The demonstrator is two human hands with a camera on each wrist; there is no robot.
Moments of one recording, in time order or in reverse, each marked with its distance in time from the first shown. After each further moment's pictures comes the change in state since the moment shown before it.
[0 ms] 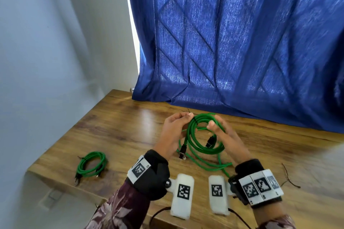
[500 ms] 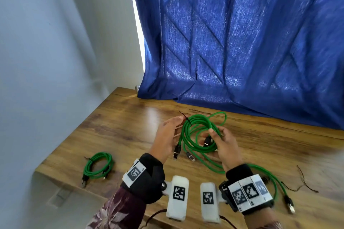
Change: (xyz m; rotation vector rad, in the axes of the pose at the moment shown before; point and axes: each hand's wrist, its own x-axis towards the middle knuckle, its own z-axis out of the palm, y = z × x) left_hand 0.021 -0.007 -0.043 -0.039 0.129 -0.112; right_hand 0.015 0.020 0.048 0.181 0.168 0.115
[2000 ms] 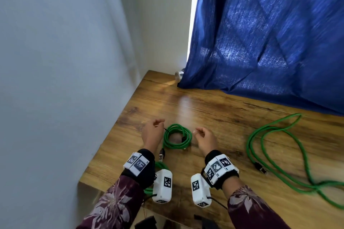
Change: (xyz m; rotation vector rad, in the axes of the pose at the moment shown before) left_hand 0.143 0.016 -0.271 0.708 0.427 -0.019; right_hand 0.102 0.129 0.250 -0.613 -0.054 0.136
